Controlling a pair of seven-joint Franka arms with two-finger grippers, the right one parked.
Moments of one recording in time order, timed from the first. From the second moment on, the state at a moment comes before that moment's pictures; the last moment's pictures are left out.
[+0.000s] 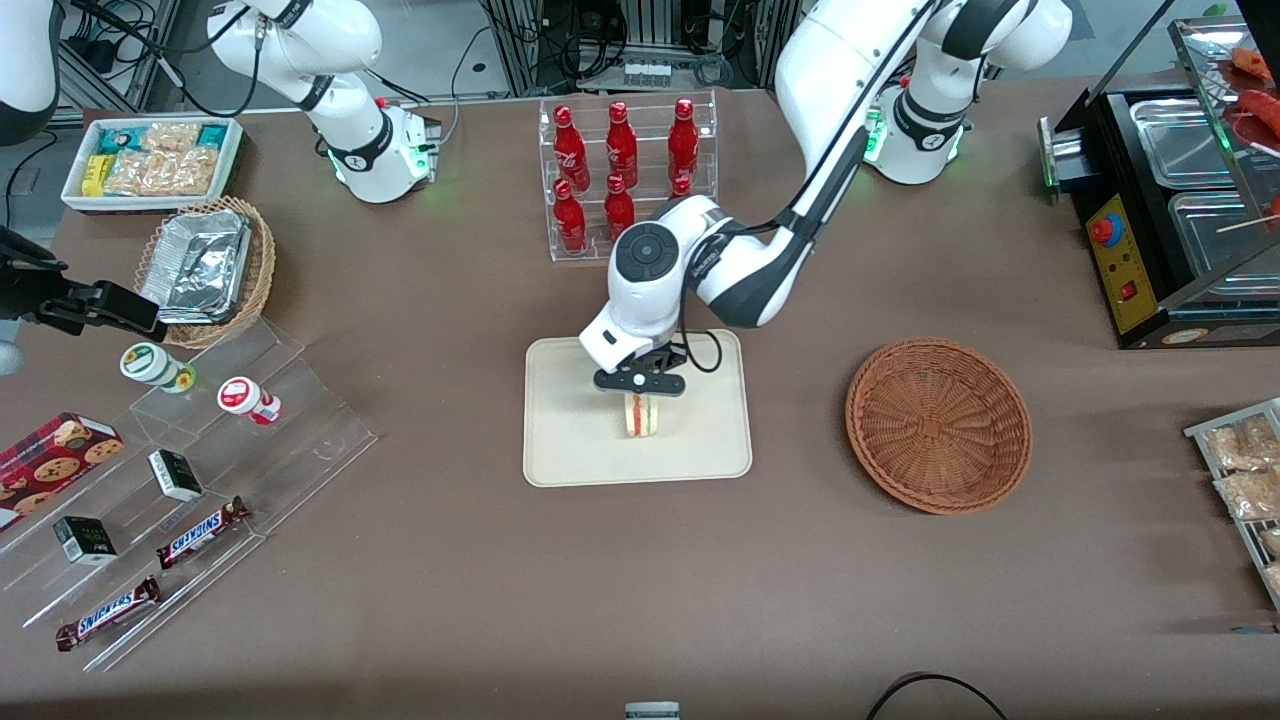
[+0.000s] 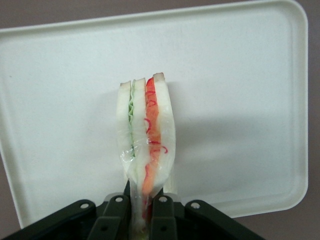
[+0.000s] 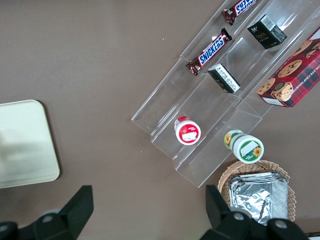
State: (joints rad) arm -0.77 0.67 -0.07 -1.54 0.01 2.25 -0.74
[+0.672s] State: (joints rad) arm -0.77 0.71 -0.07 -1.54 0.01 2.28 -0.74
